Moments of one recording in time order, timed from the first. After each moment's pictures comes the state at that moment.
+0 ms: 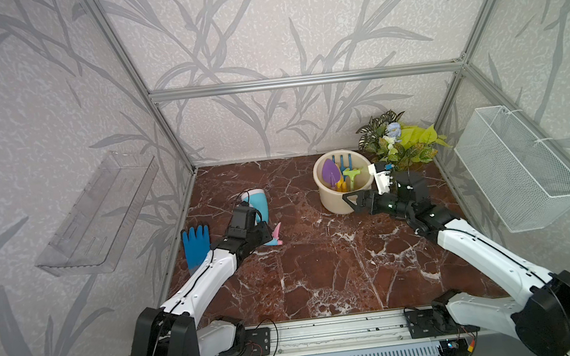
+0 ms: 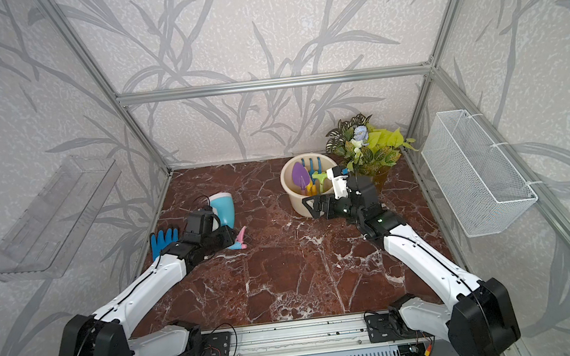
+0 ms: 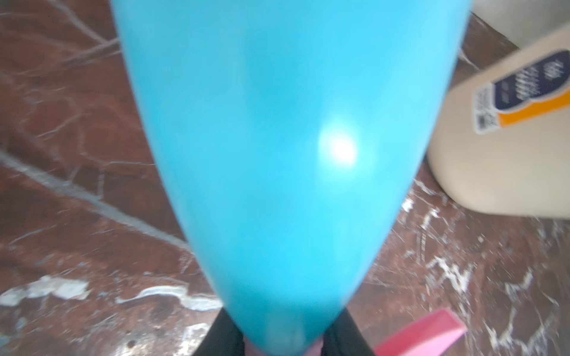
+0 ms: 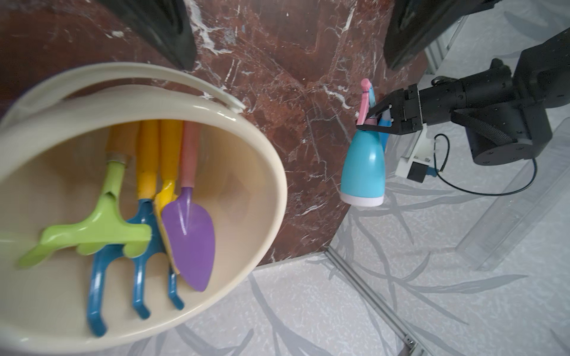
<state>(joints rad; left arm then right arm) -0.31 1.20 0.71 -0.35 0.10 -0.50 0.40 1.19 0.85 -0.07 -0.46 0.54</state>
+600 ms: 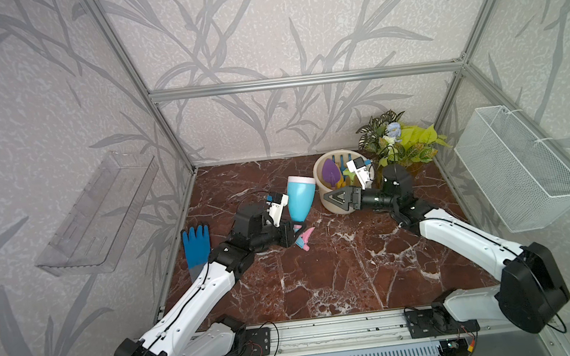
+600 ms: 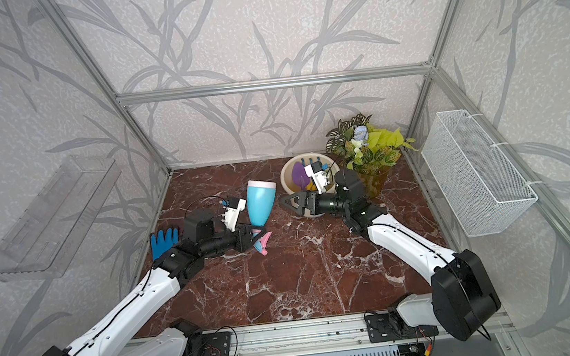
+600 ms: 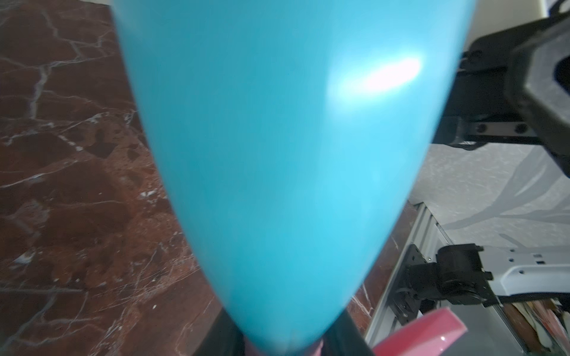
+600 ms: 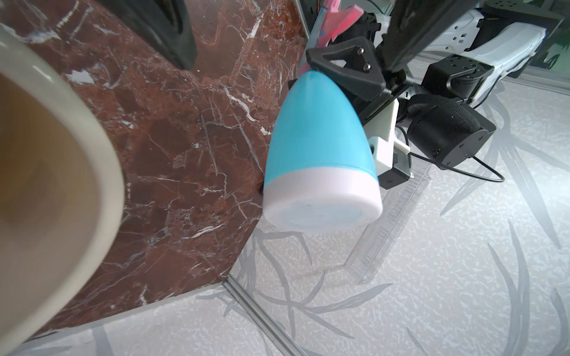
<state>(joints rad) -0.49 1.03 0.75 -0.22 0.50 -0.35 0.48 1.34 0.93 0.19 -0.74 0.74</state>
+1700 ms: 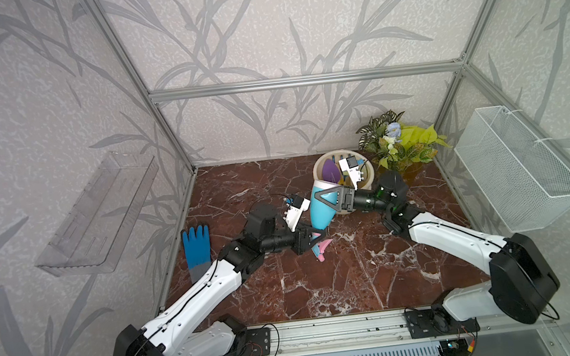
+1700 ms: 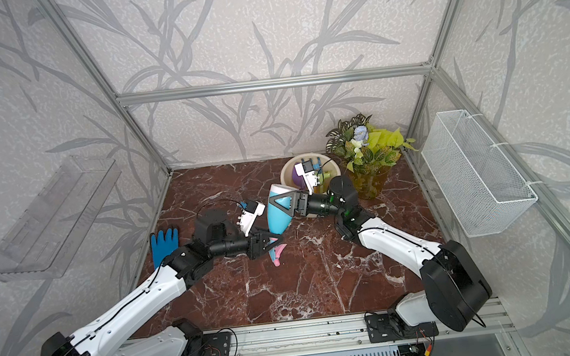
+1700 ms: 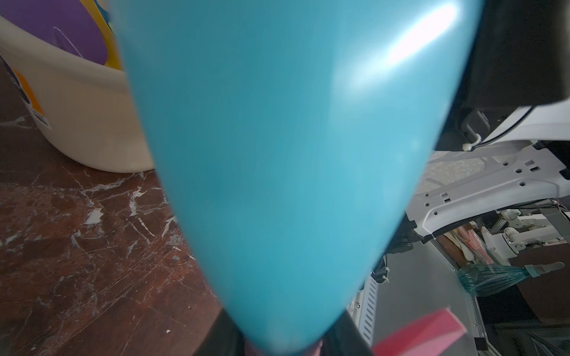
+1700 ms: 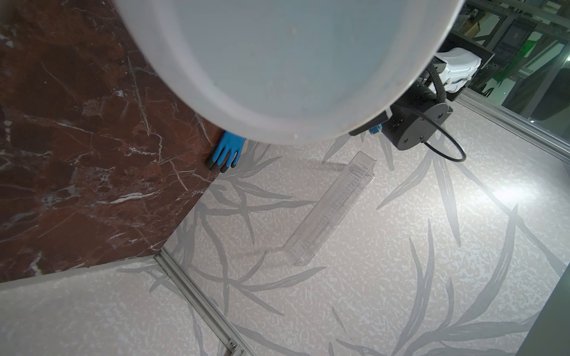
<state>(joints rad) -0.62 1.07 0.79 -0.16 0.61 -0.34 0.55 1.38 0.85 0.59 -0.74 0.90</state>
